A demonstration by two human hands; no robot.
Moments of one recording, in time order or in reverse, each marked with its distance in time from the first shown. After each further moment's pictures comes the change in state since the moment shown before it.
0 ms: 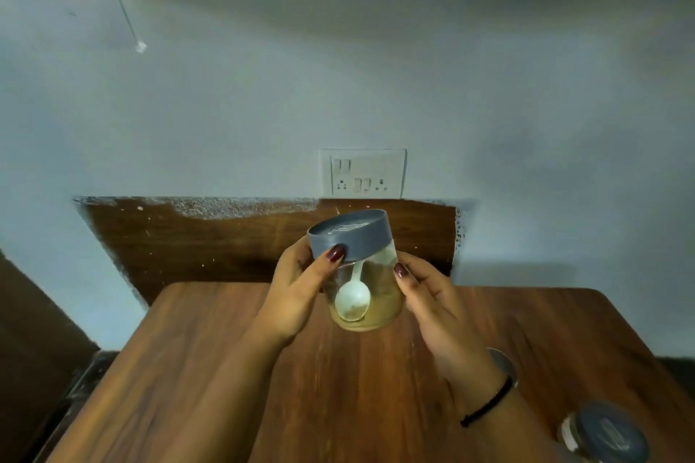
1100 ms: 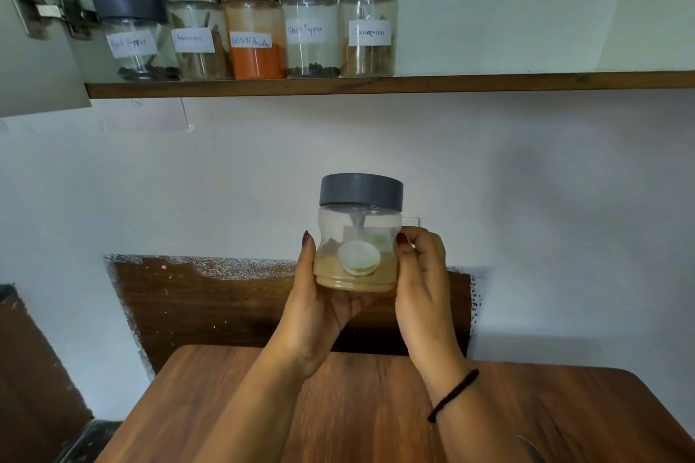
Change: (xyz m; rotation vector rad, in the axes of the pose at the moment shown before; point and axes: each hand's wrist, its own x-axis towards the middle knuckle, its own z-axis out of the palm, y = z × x) left_hand 0.035 0.055 0.001 -0.501 0.021 -0.118; right_hand 0.068 -0.072 0.056 -0.091 0.338 -0.347
